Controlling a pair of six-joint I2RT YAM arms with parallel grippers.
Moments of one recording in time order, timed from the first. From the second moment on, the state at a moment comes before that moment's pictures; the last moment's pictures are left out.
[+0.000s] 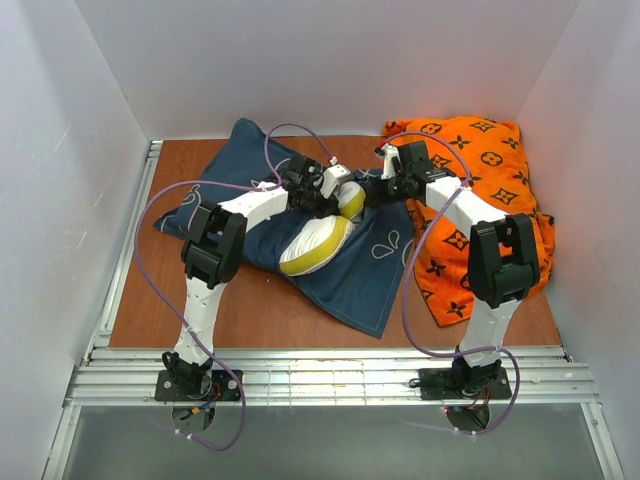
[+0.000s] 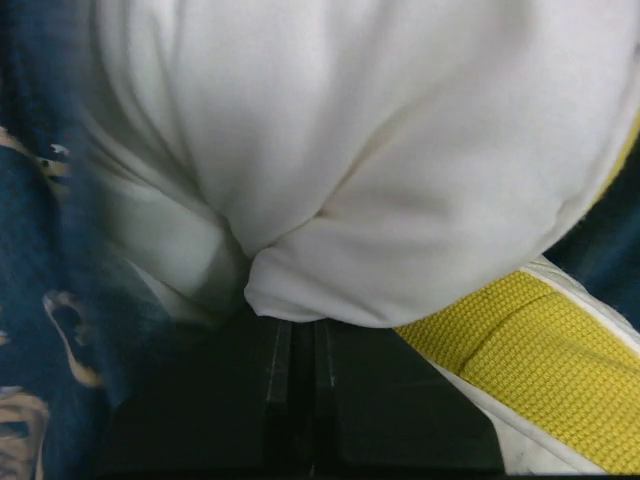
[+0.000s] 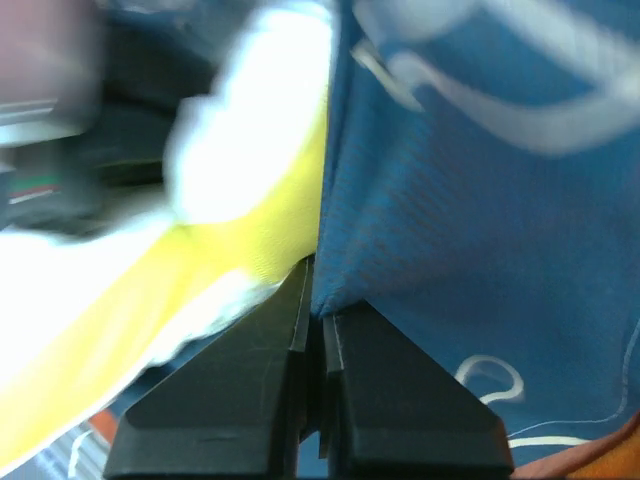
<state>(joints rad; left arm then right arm) -0.48 2.22 1.68 -0.34 0.52 0.32 0.32 1.88 1.43 -0.44 -0.46 0.13</state>
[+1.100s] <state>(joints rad) -0.37 2.11 1.50 -0.09 0.86 -0.36 0.35 1.91 1.46 -0.40 -0.71 0.13</state>
